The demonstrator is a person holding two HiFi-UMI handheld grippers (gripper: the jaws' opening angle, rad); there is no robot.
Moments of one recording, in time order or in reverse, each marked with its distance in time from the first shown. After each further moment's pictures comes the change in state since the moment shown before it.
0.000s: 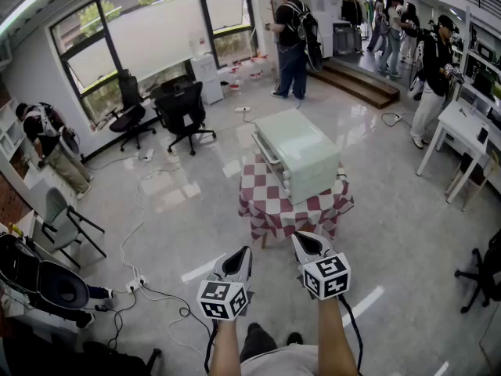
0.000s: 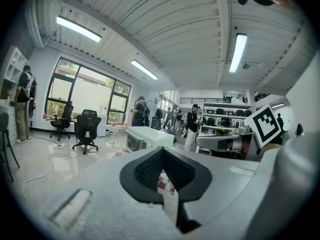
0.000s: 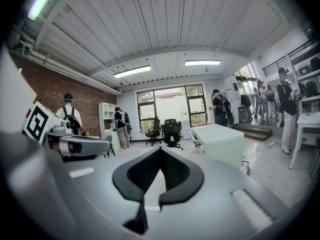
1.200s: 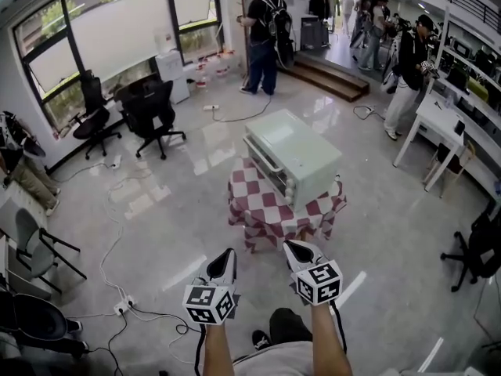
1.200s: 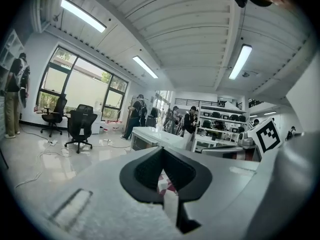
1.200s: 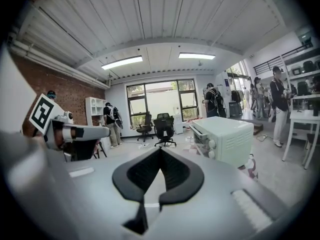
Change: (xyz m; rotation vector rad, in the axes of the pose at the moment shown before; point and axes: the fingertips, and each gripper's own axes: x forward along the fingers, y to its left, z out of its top) left arm 0.029 0.159 0.029 -0.043 0.008 -0.095; right arm 0.127 0.042 -0.011 0.034 0.058 -0.117
